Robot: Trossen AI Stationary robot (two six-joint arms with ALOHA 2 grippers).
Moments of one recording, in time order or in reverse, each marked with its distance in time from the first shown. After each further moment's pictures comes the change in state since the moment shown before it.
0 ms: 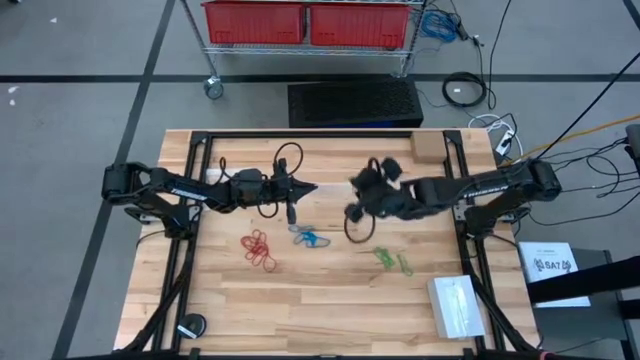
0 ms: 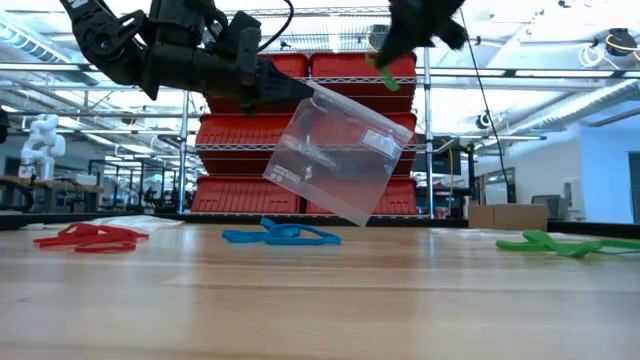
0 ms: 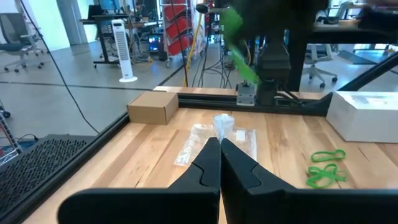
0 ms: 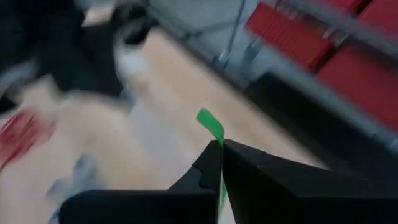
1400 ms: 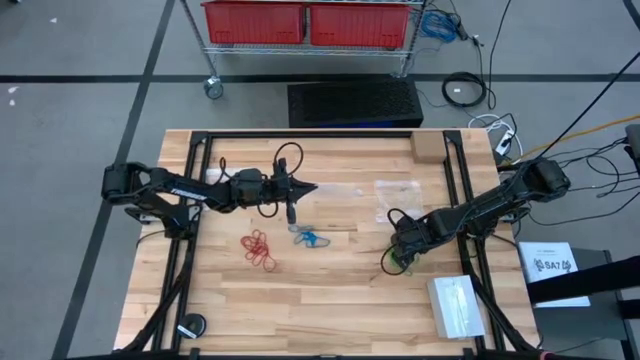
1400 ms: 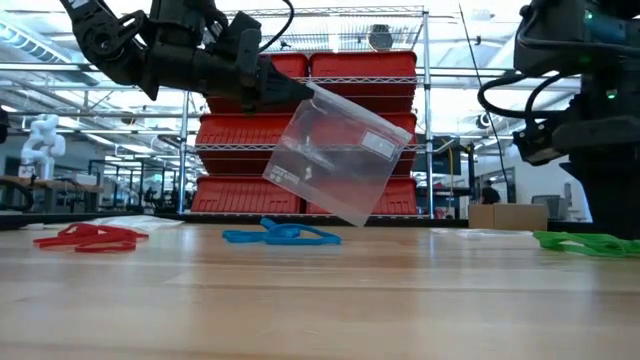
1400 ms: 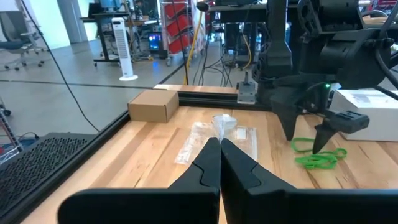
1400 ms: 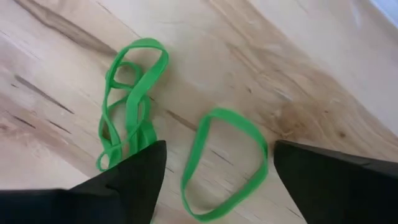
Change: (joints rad) left arm 0.000 0.000 0.000 -0.008 0.000 -0.001; right arm 0.202 -0.086 -0.611 -0.190 -0.771 0.818
